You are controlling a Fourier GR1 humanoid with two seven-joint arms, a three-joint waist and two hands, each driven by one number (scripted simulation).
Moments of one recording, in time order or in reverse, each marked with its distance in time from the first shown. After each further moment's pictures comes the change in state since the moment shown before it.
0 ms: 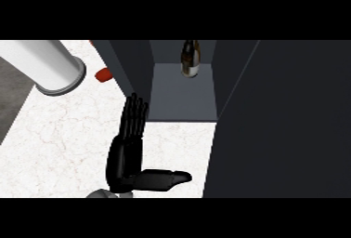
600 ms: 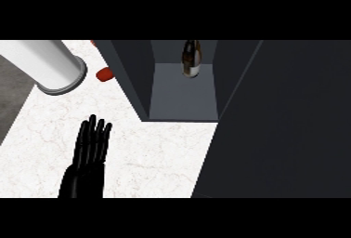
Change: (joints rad) left arm 0.257 0.197 0.044 -0.245 0.014 -0.062 -0.025; right arm -0.005 -0.079 0.214 0.005 -0.001 0.122 0.067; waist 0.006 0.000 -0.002
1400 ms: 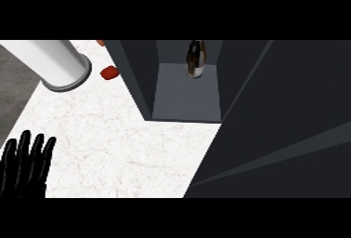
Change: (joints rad) left arm 0.257 0.209 0.230 -0.174 0.163 -0.197 -0.056; right arm -0.235 0.163 0.145 0.072 0.055 -0.140 0.211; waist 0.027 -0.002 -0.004
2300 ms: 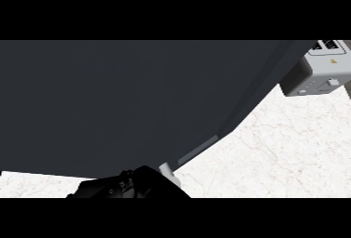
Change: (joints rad) left arm 0.103 0.132 0.247 0.003 0.192 -0.275 -0.010; right arm -0.745 0.080 0.028 0.425 -0.148 -0.485 0.029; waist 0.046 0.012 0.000
